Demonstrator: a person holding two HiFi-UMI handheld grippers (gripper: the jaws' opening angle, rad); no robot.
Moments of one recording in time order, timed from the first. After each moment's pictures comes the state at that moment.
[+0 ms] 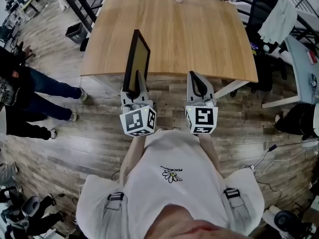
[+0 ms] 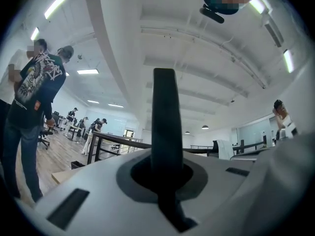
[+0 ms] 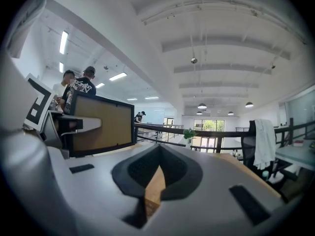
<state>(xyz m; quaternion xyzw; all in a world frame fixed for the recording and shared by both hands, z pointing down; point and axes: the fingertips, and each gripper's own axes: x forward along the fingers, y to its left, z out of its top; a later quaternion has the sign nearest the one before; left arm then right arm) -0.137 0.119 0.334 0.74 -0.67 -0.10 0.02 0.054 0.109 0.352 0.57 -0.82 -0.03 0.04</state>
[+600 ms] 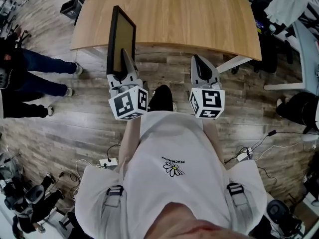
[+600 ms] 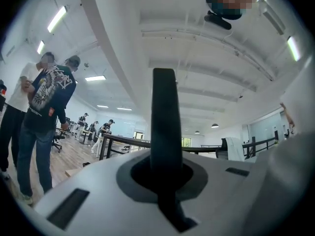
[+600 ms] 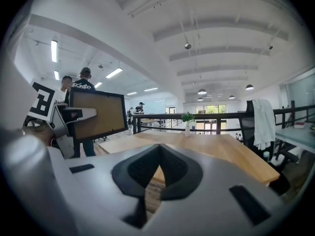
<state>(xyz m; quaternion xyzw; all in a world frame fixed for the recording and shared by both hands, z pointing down) -0.126 0.149 0.351 0.69 -0.71 -0.11 0.00 0.110 0.136 0.410 0.55 -0.83 0.05 0.06</state>
